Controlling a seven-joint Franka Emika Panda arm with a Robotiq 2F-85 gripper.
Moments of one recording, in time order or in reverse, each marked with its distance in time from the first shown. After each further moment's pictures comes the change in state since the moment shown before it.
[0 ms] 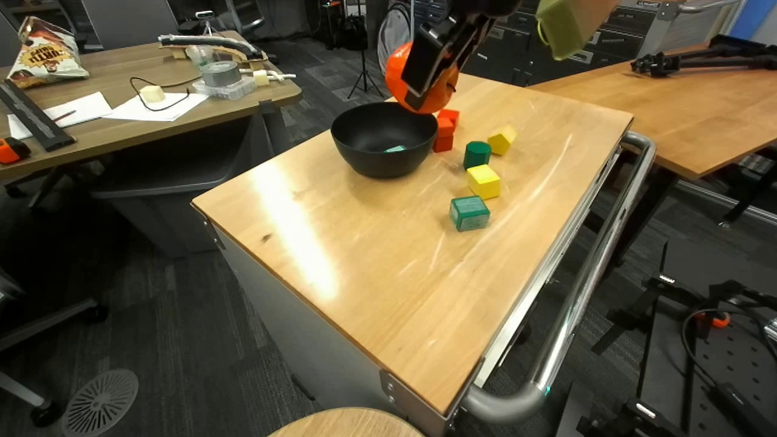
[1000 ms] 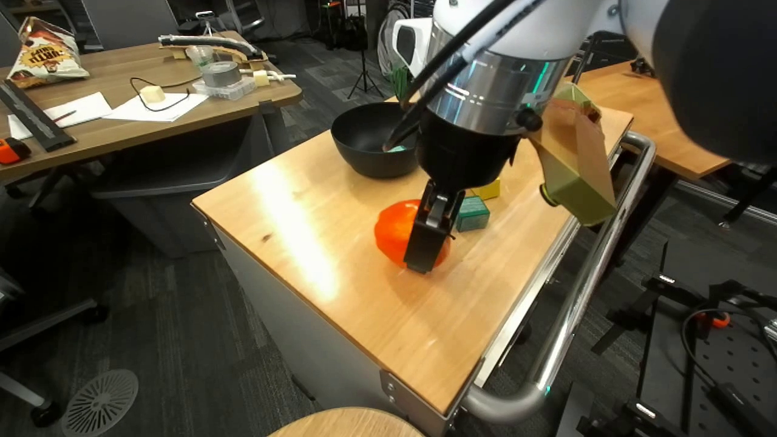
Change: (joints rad) arm 0.202 0.151 0.041 -0.038 0.294 -0.071 -0.284
